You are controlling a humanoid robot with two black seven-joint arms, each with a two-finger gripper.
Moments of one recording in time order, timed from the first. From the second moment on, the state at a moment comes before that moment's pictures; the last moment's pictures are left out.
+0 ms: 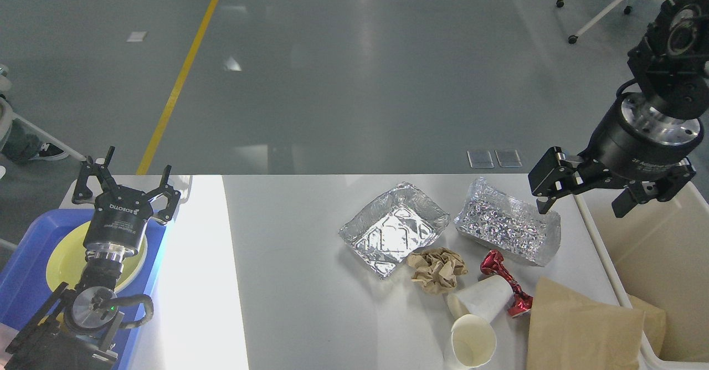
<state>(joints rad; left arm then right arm) -0.31 0.18 -1.44 -0.73 0.25 -0.61 -0.28 2.43 -0.34 -1.40 1.60 -0.01 0.81 -0.16</state>
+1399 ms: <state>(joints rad) -0.31 0.18 -1.44 -0.73 0.25 -0.61 -0.28 1.46 -0.64 -1.42 1.52 -0.35 -0.05 0.11</state>
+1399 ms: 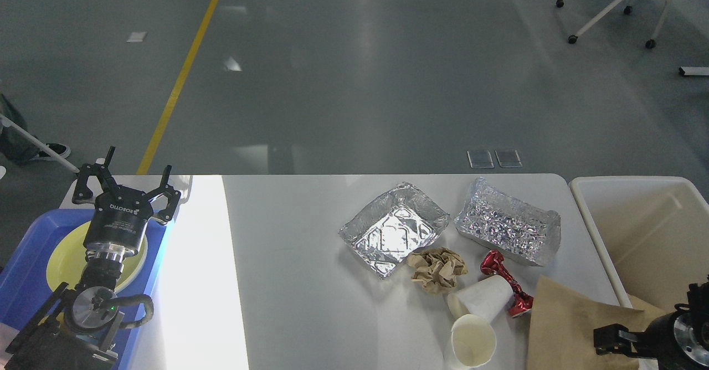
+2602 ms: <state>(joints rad) -0.31 0.18 -1.44 -0.73 0.25 -0.61 -0.28 1.34 -0.54 -1.38 1.41 -0.08 -0.03 0.09</state>
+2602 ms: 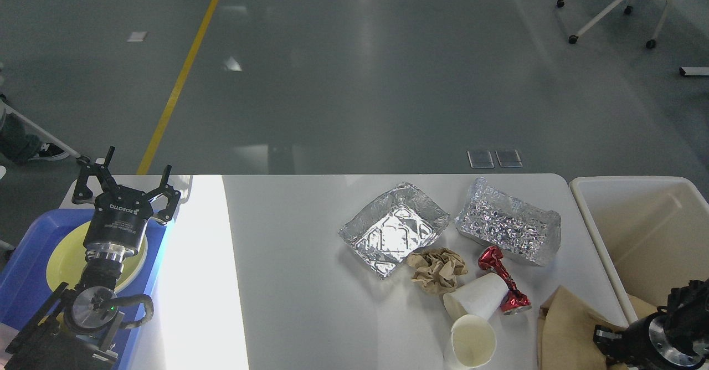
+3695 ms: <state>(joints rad) -0.31 0.18 -1.44 -0.73 0.25 -0.61 -0.28 2.27 -0.70 -1.70 1.52 -0.17 0.68 0.09</state>
